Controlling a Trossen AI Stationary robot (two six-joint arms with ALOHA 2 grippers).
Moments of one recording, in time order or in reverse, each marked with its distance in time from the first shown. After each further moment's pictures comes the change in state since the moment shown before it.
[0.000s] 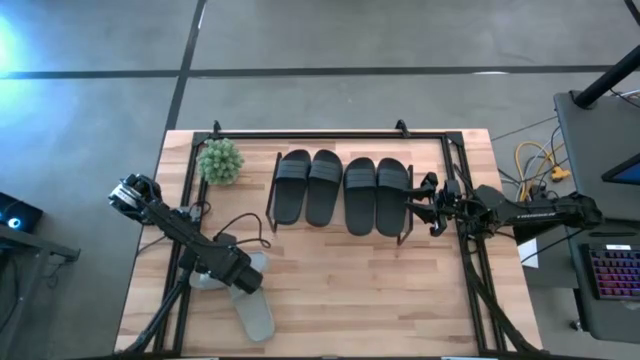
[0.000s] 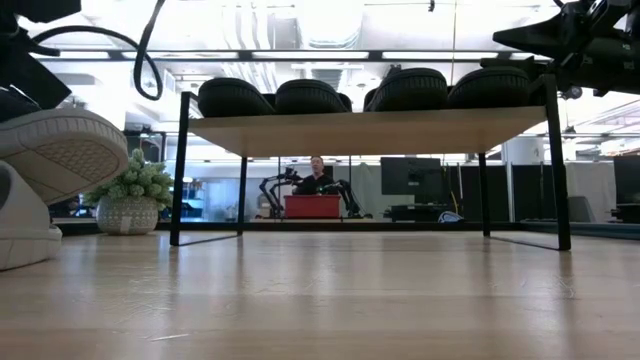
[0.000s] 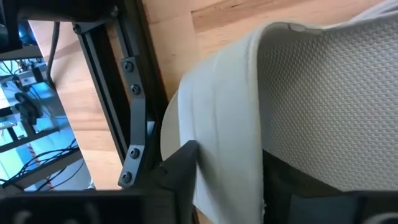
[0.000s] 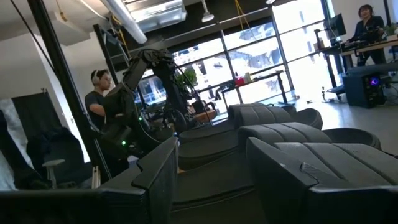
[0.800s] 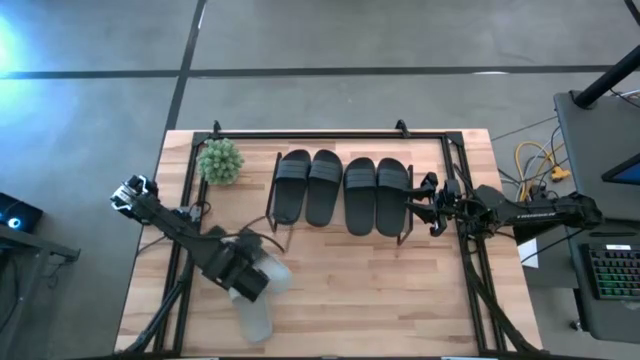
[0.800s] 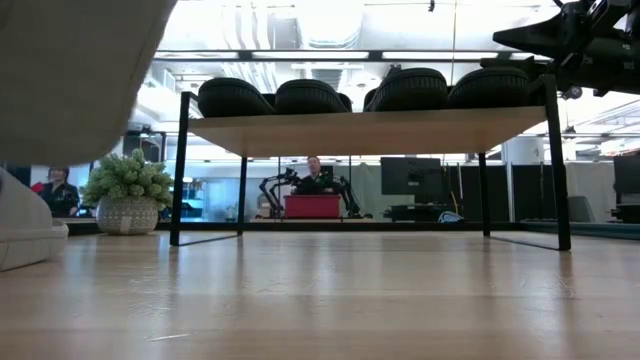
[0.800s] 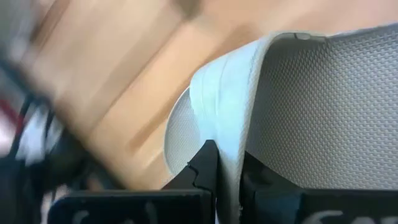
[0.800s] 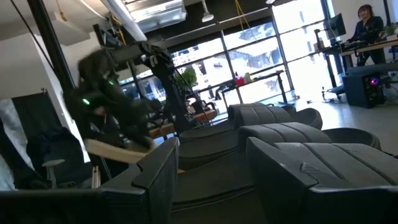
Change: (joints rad) left arm -0.012 0.024 0.454 -0.167 -0.427 0.509; right arm 0.000 0.000 0.000 0.000 0.000 0.000
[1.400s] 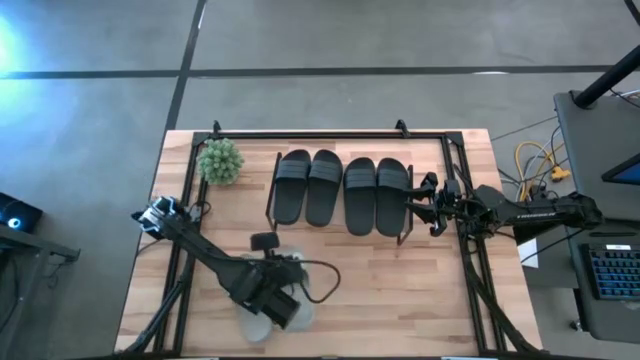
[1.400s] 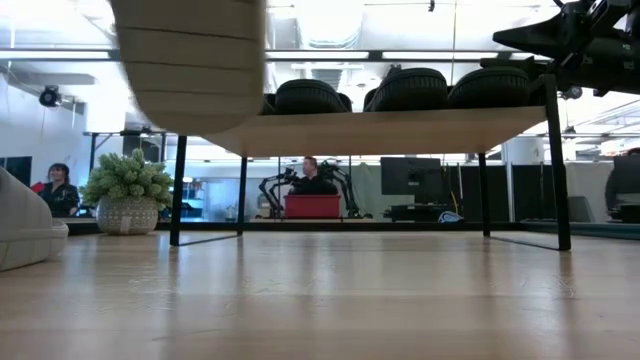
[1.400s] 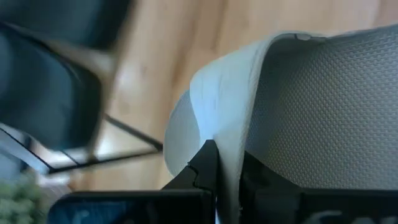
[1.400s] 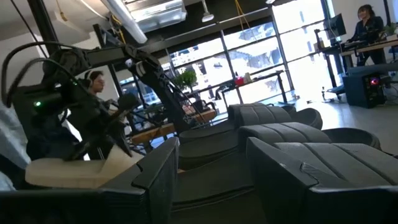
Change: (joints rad) left arm -0.001 0.284 0.379 0.053 -0.317 0.602; right arm 0.000 0.000 0.000 0.000 0.000 0.000
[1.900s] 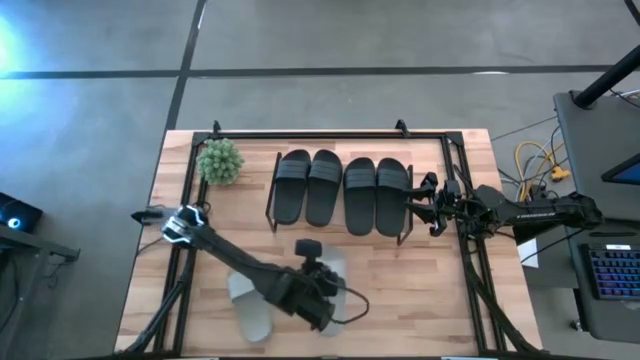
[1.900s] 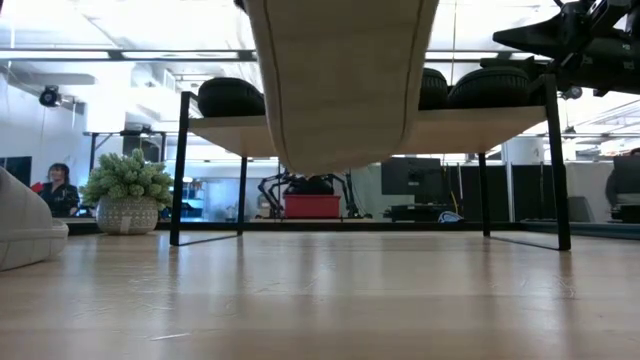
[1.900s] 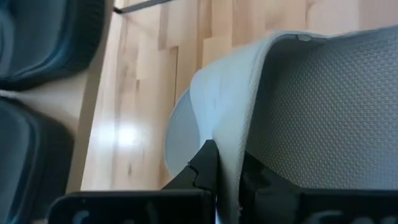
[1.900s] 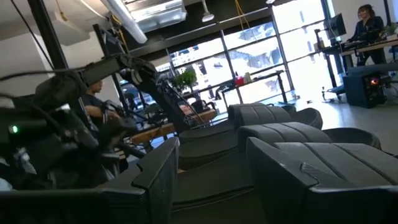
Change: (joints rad) left arm 0.072 0.173 0.028 0.412 -0.139 0.420; right arm 0.000 0.000 0.000 0.000 0.000 0.000
